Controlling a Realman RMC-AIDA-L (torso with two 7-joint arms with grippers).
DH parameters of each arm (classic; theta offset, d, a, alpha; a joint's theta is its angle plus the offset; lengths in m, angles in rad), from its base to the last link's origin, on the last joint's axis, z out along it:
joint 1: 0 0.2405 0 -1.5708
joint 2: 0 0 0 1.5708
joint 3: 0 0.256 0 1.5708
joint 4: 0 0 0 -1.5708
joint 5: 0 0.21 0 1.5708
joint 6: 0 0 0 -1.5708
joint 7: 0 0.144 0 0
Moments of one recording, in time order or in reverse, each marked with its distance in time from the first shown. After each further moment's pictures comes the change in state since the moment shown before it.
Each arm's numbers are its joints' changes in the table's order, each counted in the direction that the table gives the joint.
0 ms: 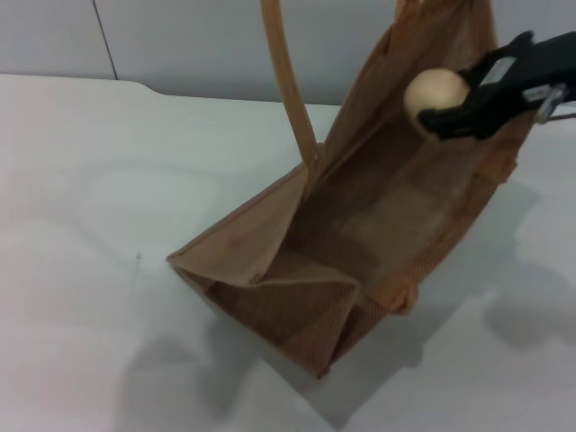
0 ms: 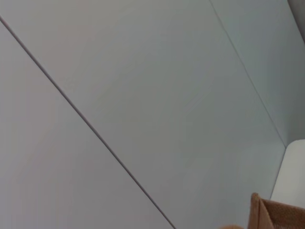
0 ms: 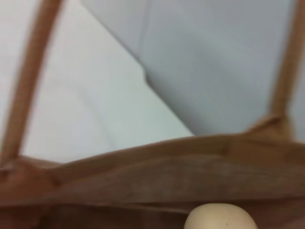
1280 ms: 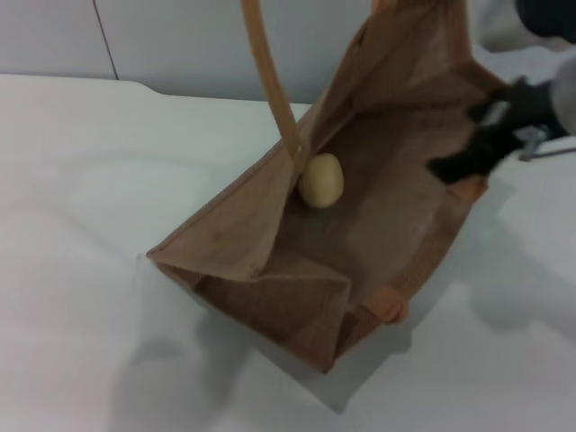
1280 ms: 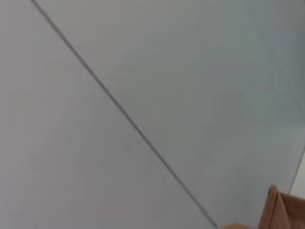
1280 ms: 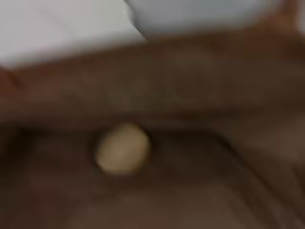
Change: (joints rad) left arm 0.020 -0.002 0.000 0.008 0.060 -0.028 -0.002; right arm -0.001 0.000 -0.114 -0.116 -0.135 -0.071 0.057
